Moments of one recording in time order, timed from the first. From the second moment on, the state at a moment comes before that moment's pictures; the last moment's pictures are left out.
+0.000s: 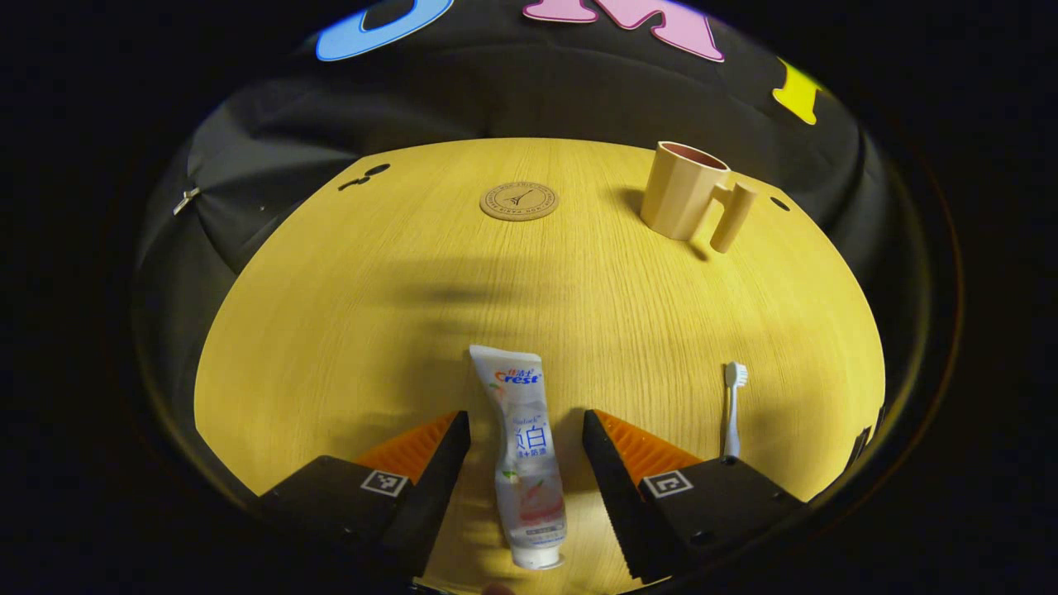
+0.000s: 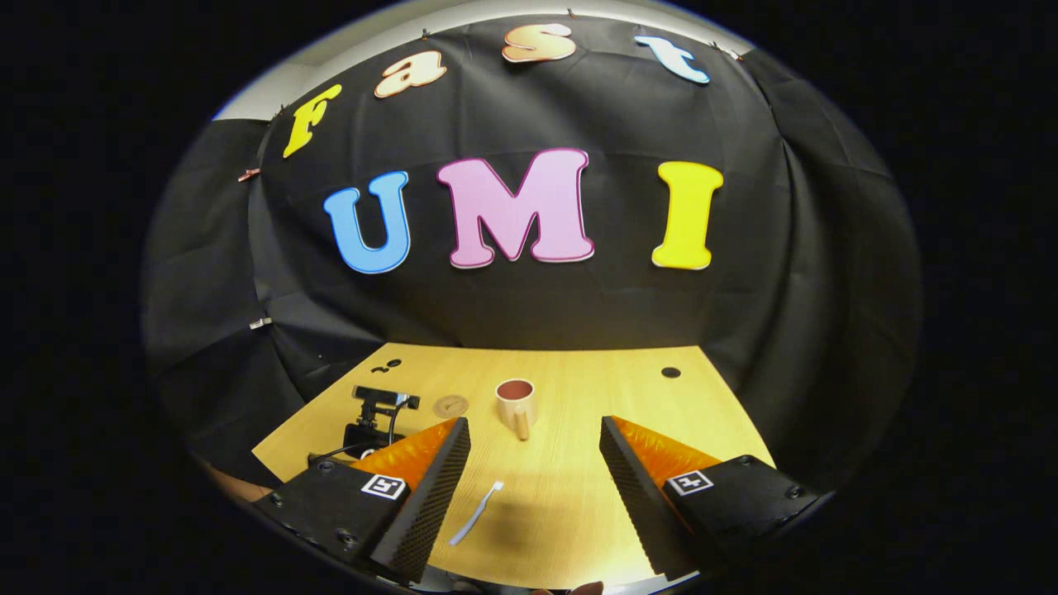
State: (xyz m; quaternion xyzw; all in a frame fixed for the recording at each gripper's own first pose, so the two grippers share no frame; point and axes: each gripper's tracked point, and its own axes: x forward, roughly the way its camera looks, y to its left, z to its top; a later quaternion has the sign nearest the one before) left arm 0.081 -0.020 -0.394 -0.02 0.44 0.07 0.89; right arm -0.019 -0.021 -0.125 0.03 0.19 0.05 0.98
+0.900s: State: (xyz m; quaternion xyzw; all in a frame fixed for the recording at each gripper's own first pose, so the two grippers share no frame) left arm 0.071 -0.022 -0.372 -0.08 0.46 -0.02 0.88; right arm -0.004 0.050 -0.348 0.02 0.46 0.03 0.89
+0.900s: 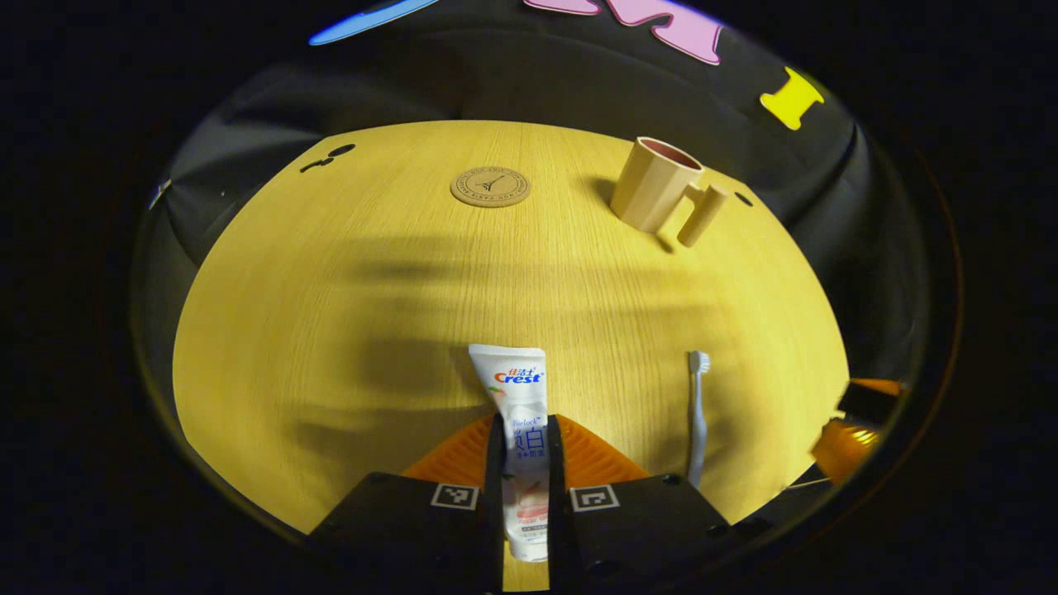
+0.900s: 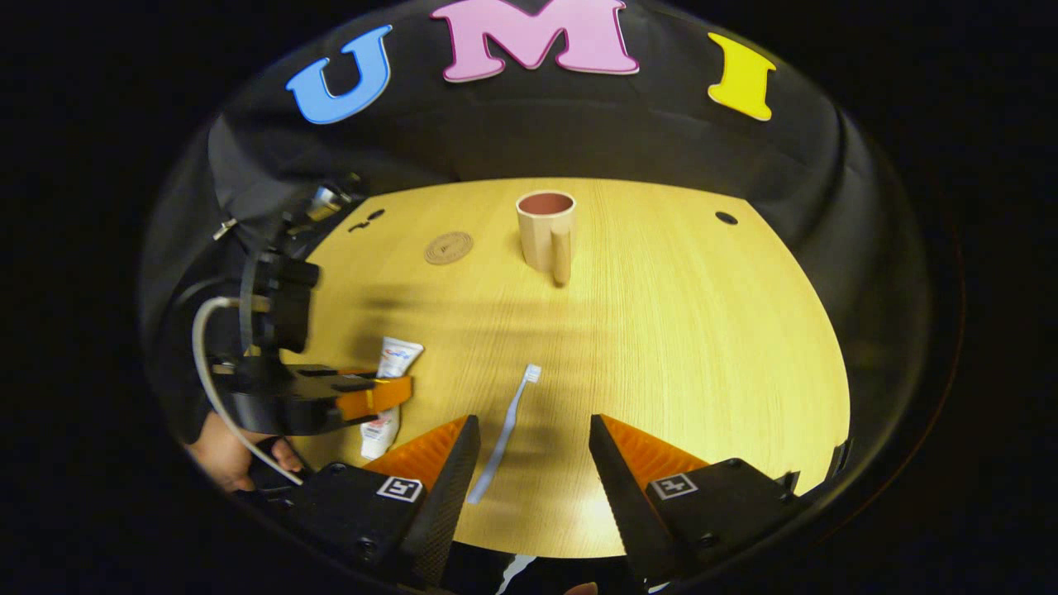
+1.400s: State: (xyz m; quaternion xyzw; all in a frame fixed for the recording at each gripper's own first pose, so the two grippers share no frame) left arm 0.042 0.022 -0.304 -0.08 0.38 -0.05 0.92; right arm 0.000 0.064 -0.420 0.00 0.55 0.00 0.84
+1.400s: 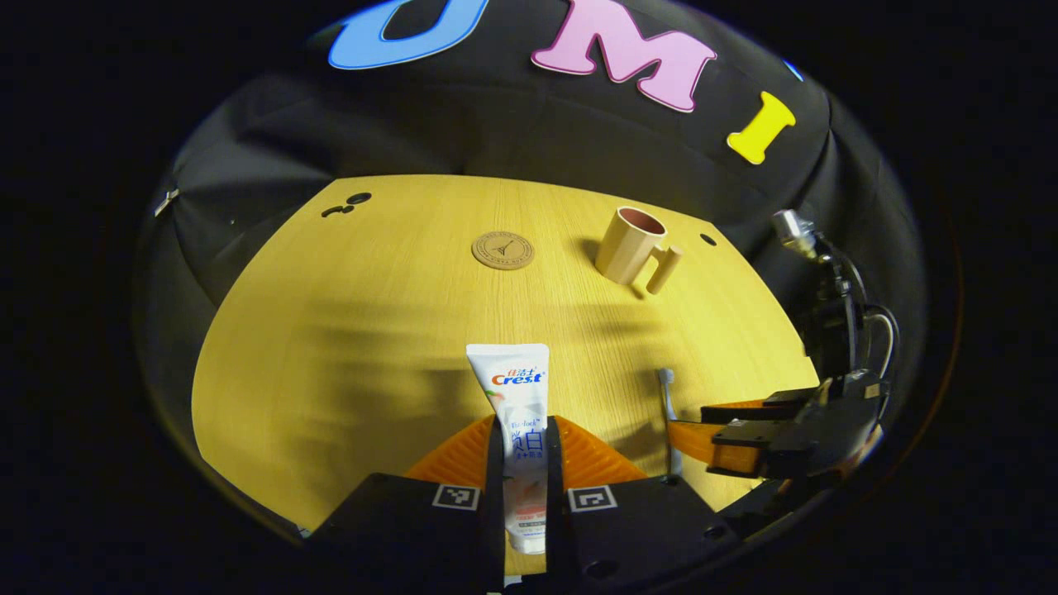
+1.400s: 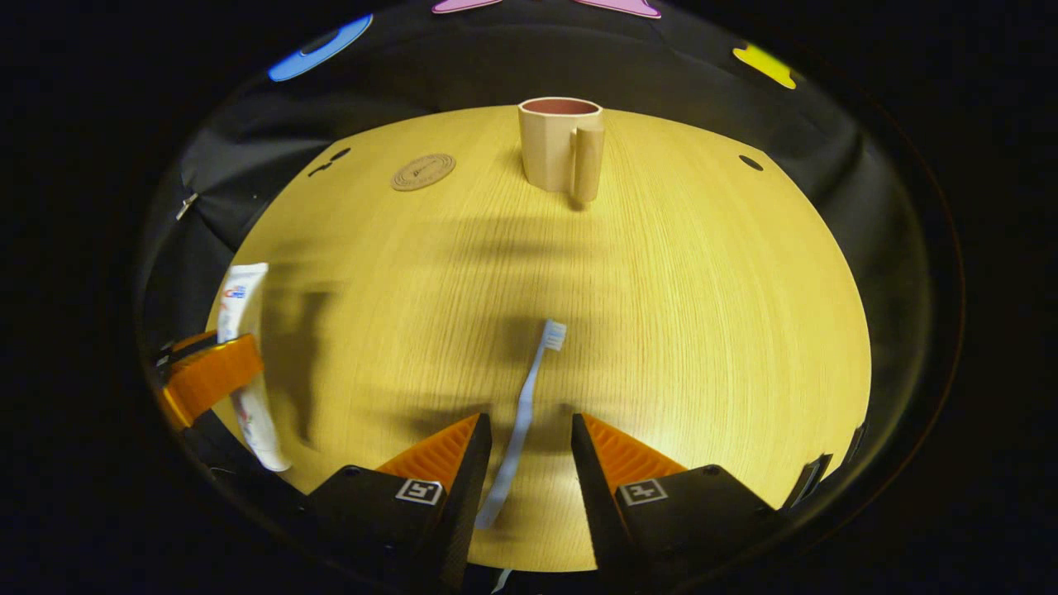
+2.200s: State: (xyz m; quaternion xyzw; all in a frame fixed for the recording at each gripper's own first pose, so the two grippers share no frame) left arm 0.040 0.031 -0.286 -0.09 0.36 -0.03 0.93; right arm 0.005 0.068 -0.432 0.00 0.57 0.00 0.82
